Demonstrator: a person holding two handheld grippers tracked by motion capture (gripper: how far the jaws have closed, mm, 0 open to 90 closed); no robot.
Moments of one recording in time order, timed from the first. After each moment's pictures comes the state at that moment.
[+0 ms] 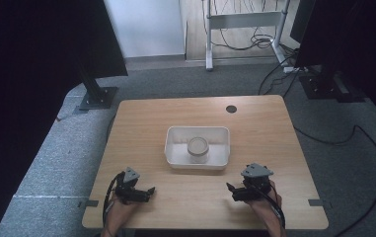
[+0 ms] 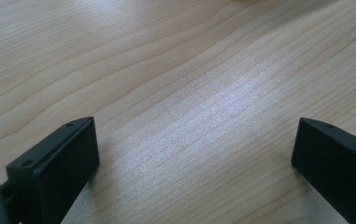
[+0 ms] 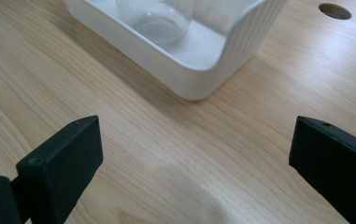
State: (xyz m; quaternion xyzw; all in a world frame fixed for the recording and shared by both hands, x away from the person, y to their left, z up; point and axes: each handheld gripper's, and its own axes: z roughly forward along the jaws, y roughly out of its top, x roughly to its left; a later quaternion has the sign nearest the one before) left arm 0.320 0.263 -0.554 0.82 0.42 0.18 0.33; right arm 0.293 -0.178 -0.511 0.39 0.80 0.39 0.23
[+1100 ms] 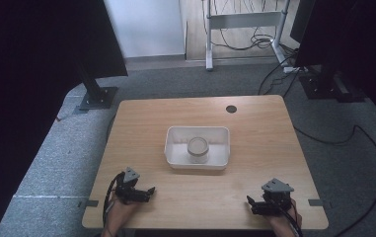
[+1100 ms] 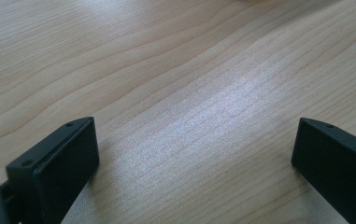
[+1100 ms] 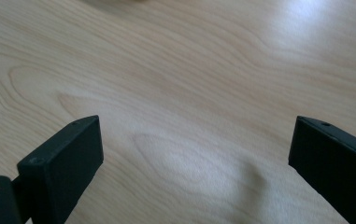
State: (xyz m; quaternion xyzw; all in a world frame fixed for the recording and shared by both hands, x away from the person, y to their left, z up) left arm 0.320 0.262 -0.554 0.82 0.42 0.18 0.33; right arm 0.258 -0.231 -0.550 0.46 0.79 0.34 0.23
